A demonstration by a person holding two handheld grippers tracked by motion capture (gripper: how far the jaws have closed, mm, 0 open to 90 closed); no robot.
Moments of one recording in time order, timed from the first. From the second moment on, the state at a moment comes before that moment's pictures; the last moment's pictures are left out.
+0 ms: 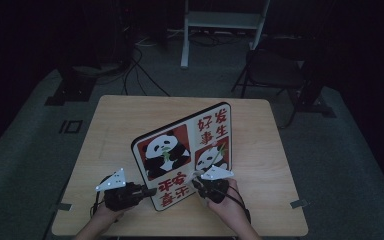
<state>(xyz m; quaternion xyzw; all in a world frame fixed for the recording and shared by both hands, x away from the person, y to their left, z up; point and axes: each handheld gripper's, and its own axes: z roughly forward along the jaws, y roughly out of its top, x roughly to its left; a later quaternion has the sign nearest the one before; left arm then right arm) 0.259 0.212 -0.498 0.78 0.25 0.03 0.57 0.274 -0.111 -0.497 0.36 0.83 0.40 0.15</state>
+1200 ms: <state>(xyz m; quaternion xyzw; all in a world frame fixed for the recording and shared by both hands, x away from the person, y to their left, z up) 0.260 0.212 -0.498 0.78 0.25 0.03 0.57 0.269 -0.125 -0.421 0.34 0.79 0.47 0.18</state>
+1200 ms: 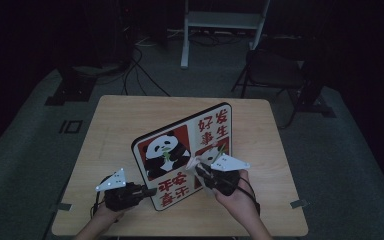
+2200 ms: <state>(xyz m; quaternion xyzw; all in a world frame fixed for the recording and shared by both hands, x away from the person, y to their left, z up) 0.263 0.198 -0.498 0.78 0.25 0.02 0.57 0.295 -0.084 -0.328 0.29 0.75 0.55 0.24</state>
